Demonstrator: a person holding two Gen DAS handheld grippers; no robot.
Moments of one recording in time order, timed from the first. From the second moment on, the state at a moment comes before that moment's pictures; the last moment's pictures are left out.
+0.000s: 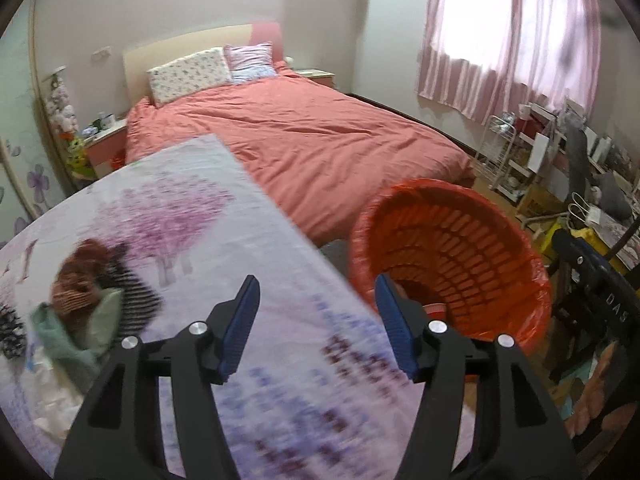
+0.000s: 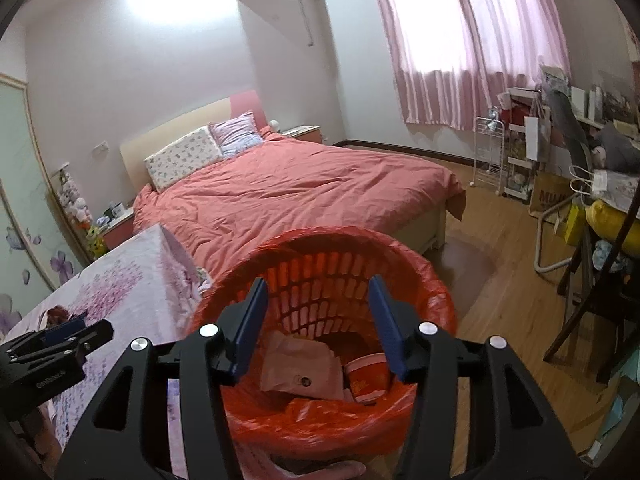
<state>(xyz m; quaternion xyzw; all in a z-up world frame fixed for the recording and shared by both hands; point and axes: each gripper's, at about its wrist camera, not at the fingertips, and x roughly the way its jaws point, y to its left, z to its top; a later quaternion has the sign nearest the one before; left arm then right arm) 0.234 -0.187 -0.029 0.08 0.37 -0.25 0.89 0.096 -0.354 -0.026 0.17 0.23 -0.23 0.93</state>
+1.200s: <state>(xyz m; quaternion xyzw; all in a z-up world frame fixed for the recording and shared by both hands) 0.328 0.159 -0.067 -0.04 0.42 0.05 0.91 0.163 -0.157 -0.043 0.07 0.32 -0.03 0.94</state>
